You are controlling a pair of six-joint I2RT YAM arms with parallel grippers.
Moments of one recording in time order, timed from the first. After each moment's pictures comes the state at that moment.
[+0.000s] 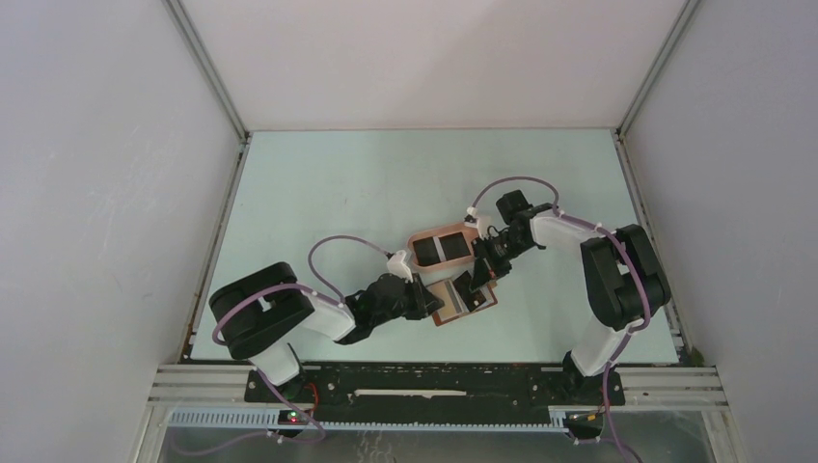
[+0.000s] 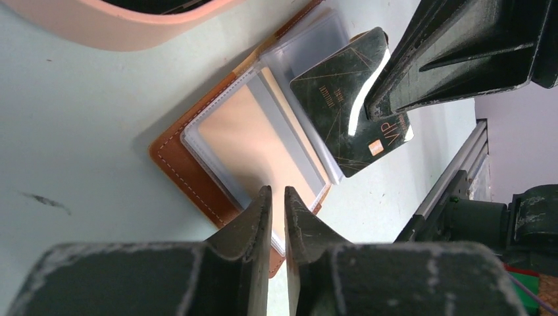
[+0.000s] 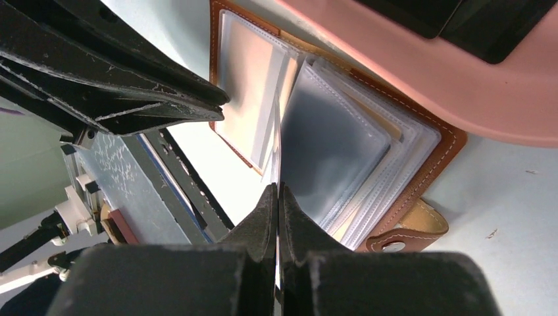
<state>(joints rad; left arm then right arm) -0.99 1.63 0.37 0.78 -0.05 -0.94 0.36 1.73 1.01 -0.66 -0.76 -0.12</state>
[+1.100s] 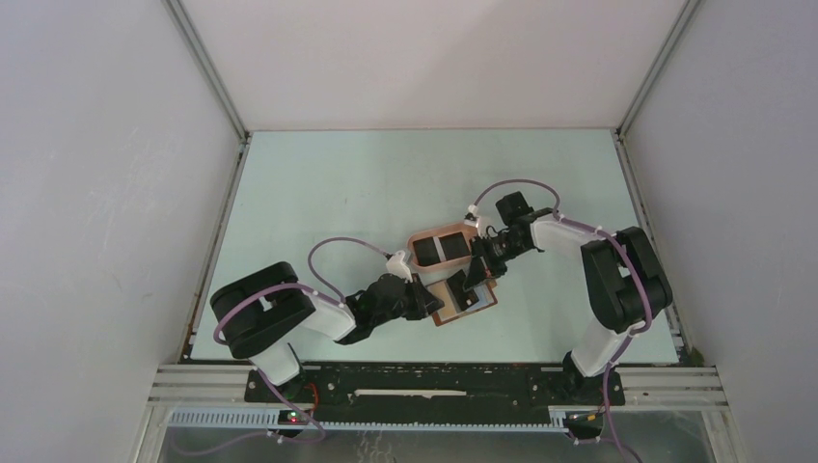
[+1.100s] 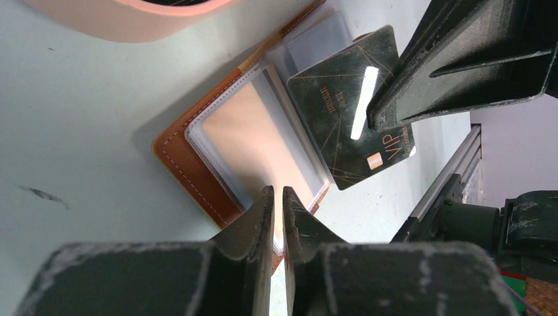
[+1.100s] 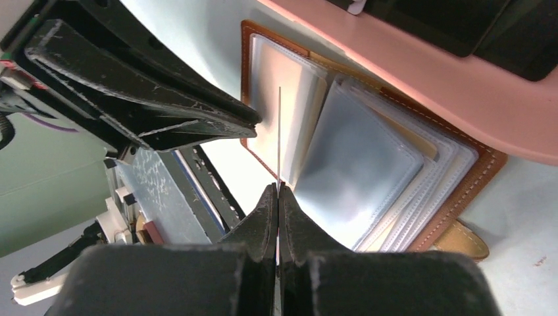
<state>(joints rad) -0.99 1.63 0.37 0.78 -0.05 -0.98 0.36 1.72 0.97 -0.55 -0.85 0.02</state>
